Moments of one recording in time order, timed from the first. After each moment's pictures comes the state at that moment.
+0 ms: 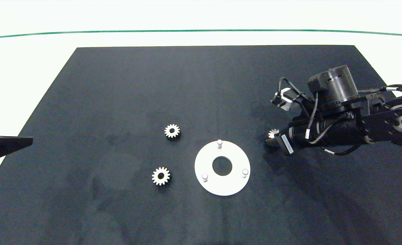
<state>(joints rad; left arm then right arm) 0.03 1.07 -1.17 0.58 0.07 0.16 0.43 1.75 -1.27 0.20 -0.05 -0.20</state>
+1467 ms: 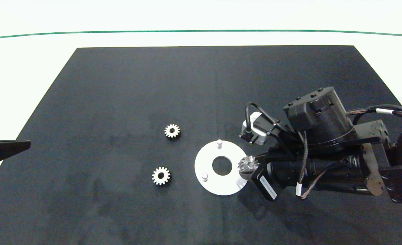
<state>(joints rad) 0.01 1.05 -1.15 0.58 0.07 0.18 0.76 1.68 -1.13 0.16 -0.14 -0.18</state>
